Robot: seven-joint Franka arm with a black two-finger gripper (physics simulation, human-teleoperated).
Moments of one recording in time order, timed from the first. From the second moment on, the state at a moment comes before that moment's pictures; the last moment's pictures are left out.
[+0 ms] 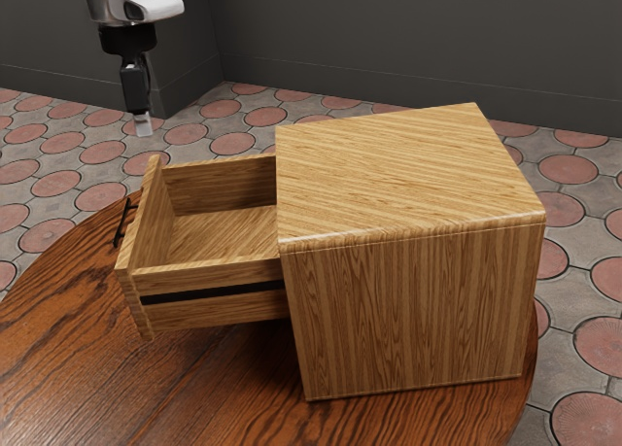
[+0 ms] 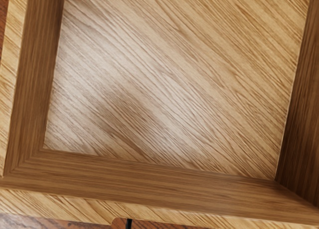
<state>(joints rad) 0.23 0.09 -0.18 -1.34 0.01 1.30 0.88</state>
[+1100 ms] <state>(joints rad) 0.20 -0.53 -0.08 -2.18 -0.02 1.45 0.91</state>
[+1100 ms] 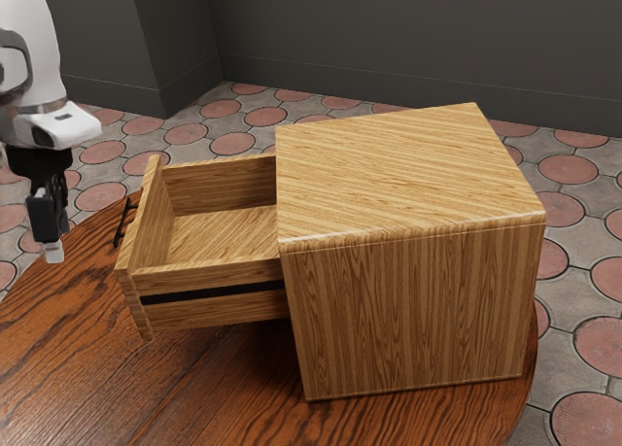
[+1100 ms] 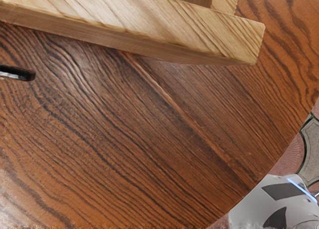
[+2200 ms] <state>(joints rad) 0.17 -0.21 -0.05 -2.09 0.03 1.89 1.12</state>
